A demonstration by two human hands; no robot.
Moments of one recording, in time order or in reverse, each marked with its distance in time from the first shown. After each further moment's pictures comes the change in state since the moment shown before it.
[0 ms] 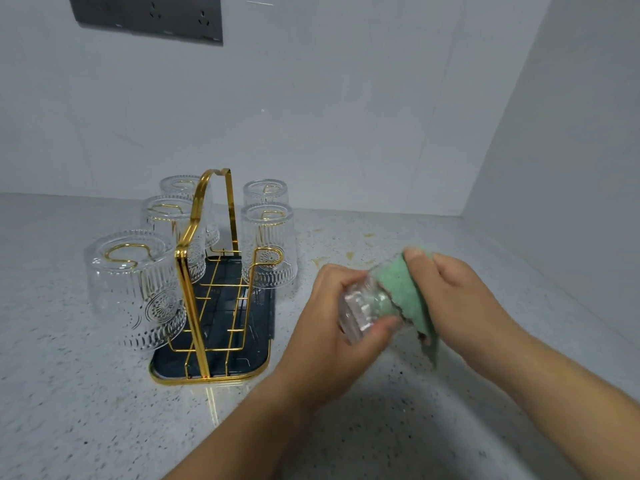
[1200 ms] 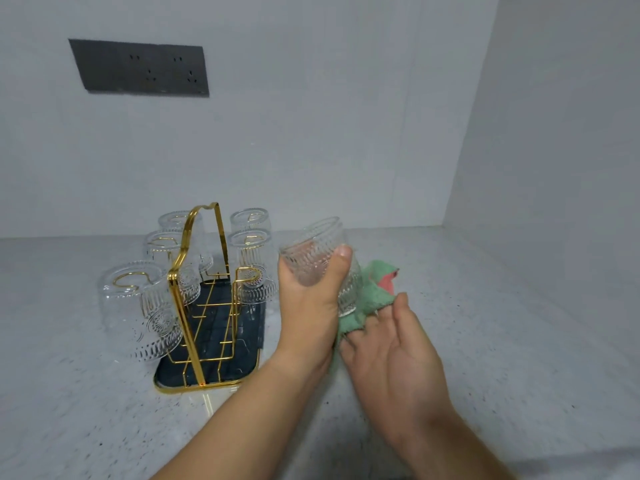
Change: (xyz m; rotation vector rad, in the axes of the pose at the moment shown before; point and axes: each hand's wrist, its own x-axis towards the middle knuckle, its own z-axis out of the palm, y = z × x) left_hand 0.032 0.052 0.033 -0.567 0.450 -0.315; right_hand -0.061 -0.012 0.044 1.335 0.020 0.258
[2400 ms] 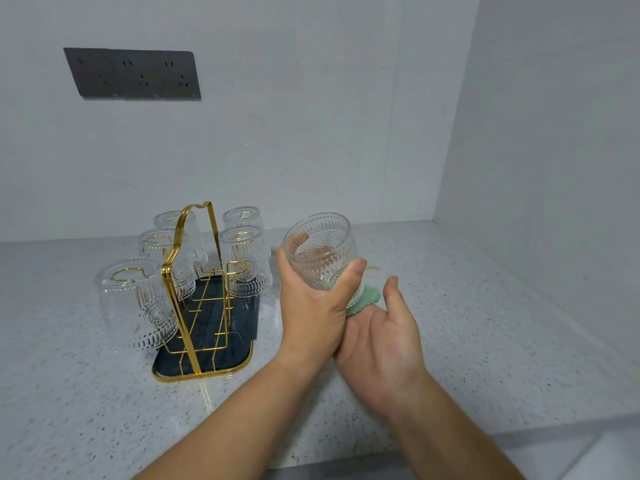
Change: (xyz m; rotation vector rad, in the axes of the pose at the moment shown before) left_hand -0.020 -0.006 0.004 0.368 -0.039 0.281; right_hand 0.010 -0.004 -0.017 0.088 -0.122 0.175
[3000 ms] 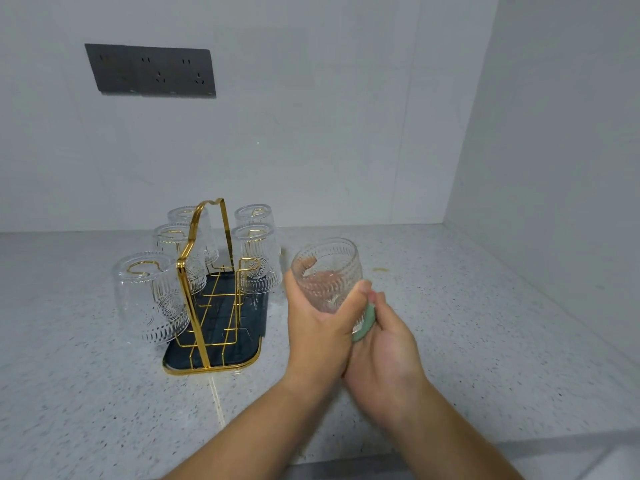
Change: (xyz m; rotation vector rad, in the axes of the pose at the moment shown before) left_hand -0.021 -0.010 -0.009 -0.010 0.027 -0.102; right_hand -0.003 0.009 0.009 0.062 0.156 -0.003
